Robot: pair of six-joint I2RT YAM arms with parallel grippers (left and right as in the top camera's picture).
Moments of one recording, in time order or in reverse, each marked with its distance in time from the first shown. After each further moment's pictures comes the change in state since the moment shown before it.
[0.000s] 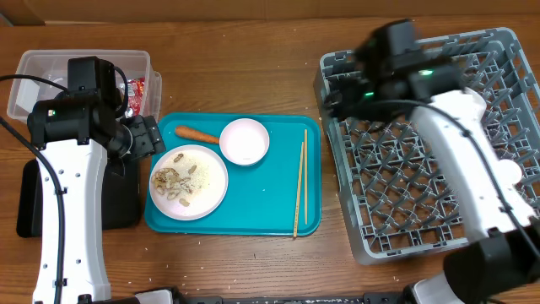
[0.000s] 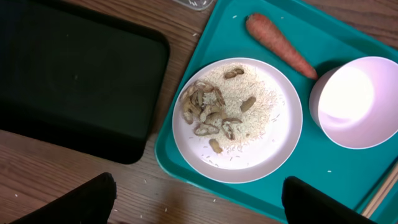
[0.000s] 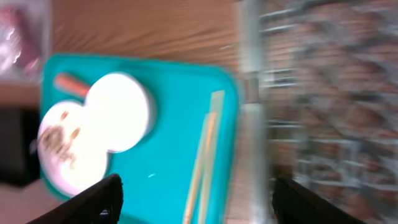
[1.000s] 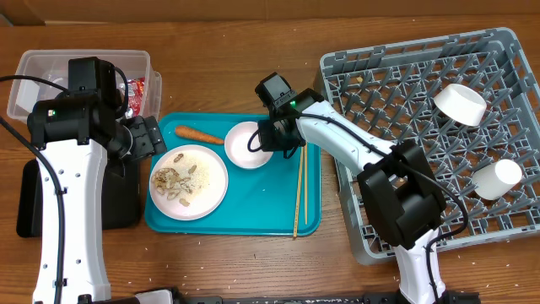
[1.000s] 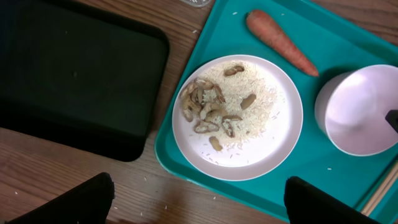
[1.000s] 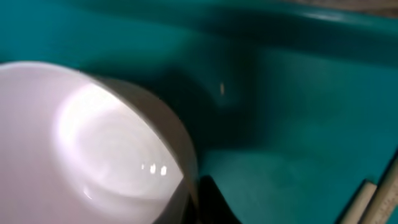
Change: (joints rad) left arm 0.000 0.000 0.000 -0.008 0.003 0.000; right arm 0.298 0.444 -0.018 0.301 0.145 0.190
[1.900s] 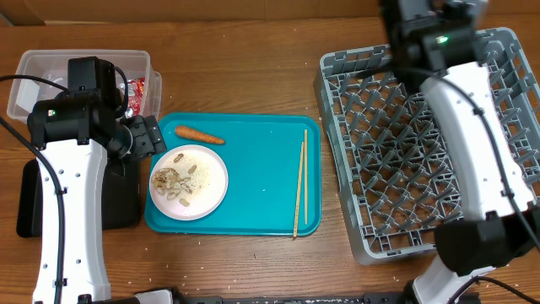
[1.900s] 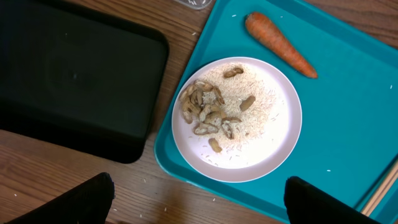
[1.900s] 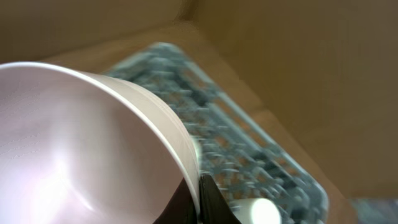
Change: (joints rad) left arm 0.000 0.000 0.000 0.006 0.000 0.000; right arm -0.412 -0.317 0.370 -0.582 1.114 0.141
